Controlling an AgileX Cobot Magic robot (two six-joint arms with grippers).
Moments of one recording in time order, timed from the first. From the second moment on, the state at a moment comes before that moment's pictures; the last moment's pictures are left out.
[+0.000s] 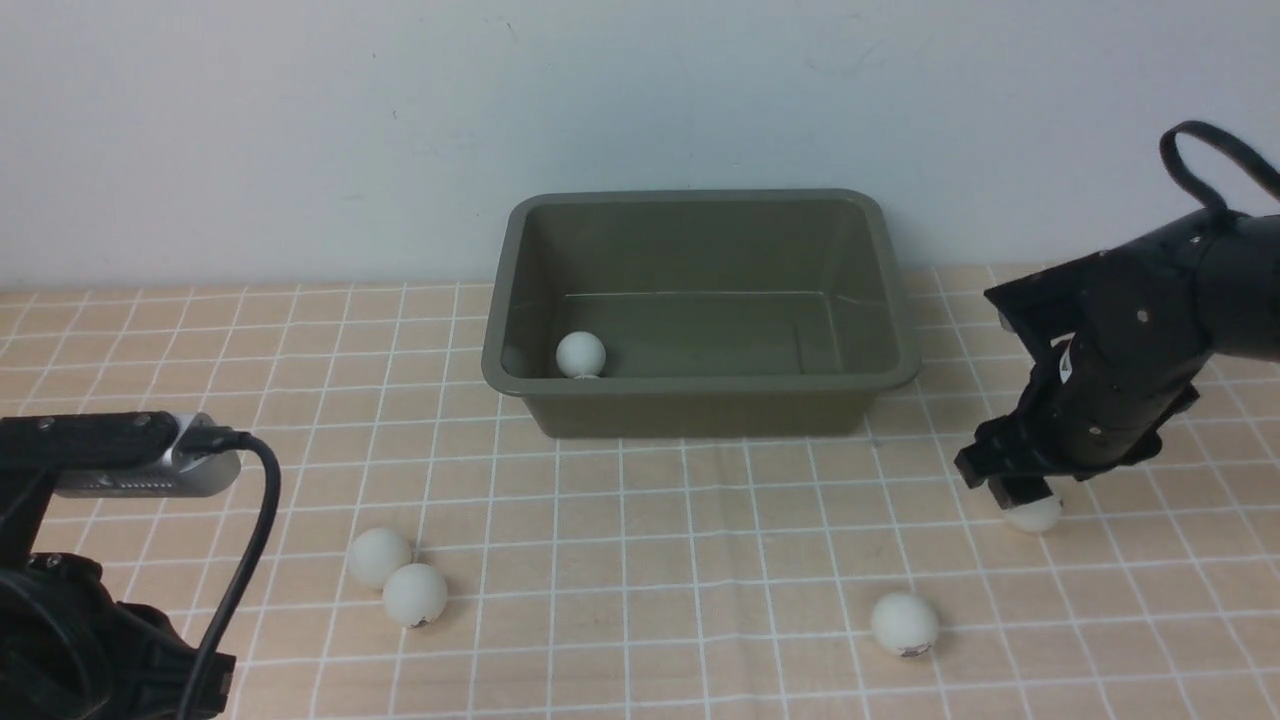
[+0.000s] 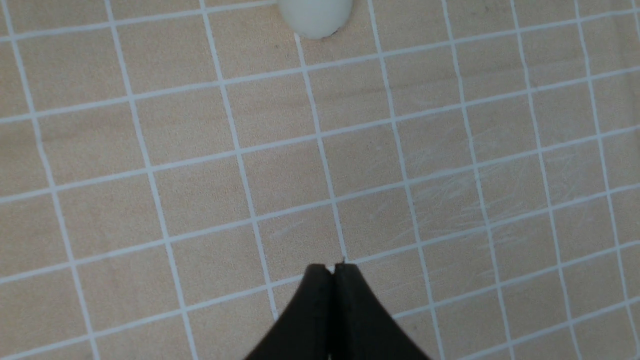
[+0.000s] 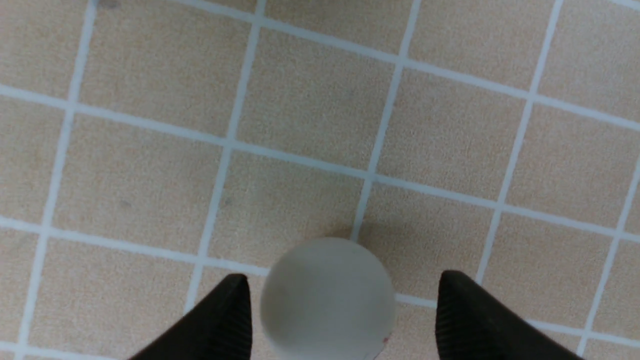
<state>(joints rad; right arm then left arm) 0.23 1.87 -1.17 -0.20 0.78 0.13 0.02 0.97 -0.66 -0.40 1.00 0.29</state>
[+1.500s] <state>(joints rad) 0.22 1.83 -1.66 0.05 1.03 -0.05 0.02 0.97 -0.66 -0.40 1.00 0.29</state>
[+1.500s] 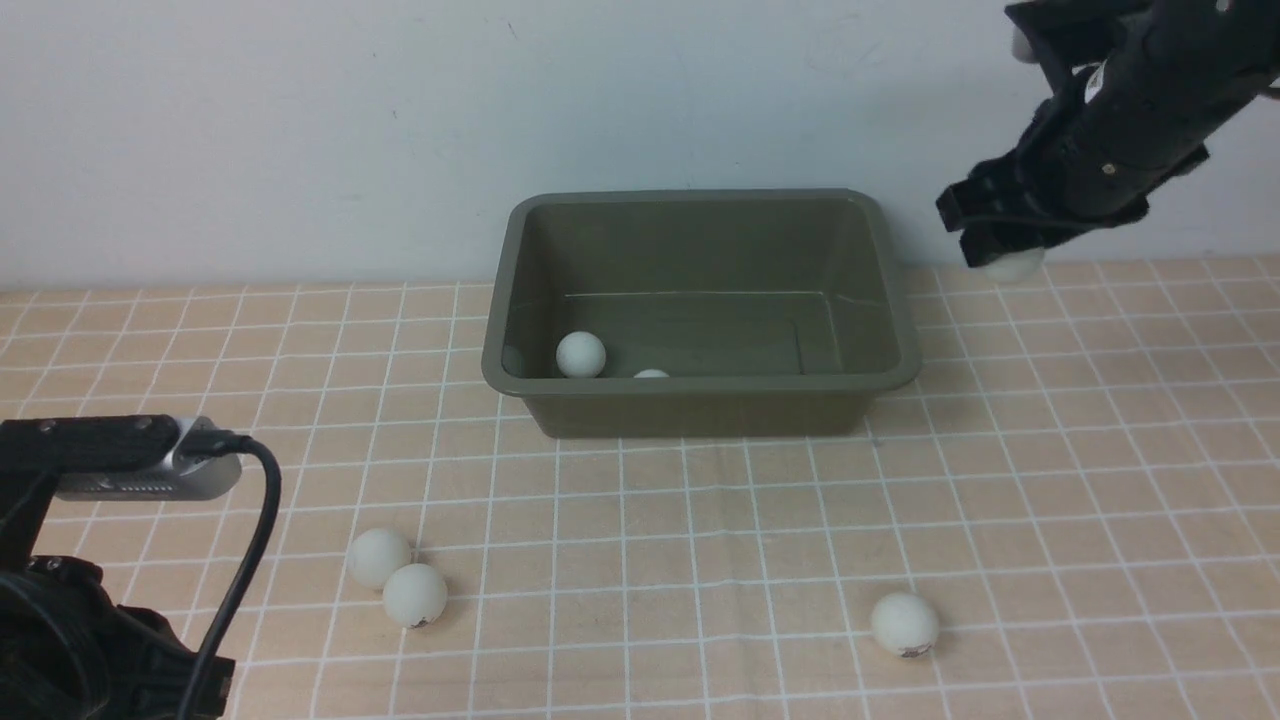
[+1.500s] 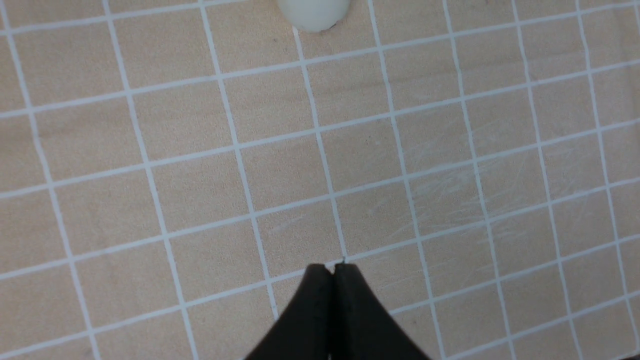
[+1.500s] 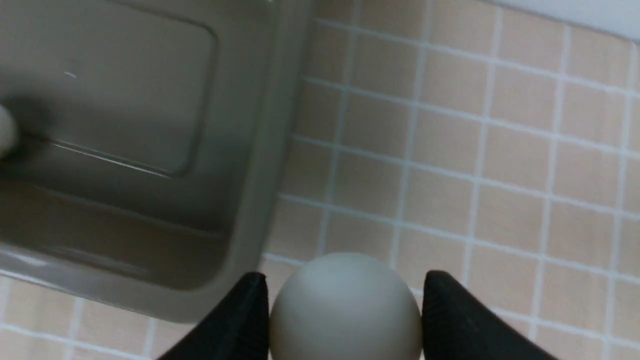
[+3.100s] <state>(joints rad) 0.22 2.01 -1.95 0.27 1.23 -0.20 0.02 0.97 -0.66 -0.40 0.99 0.29</state>
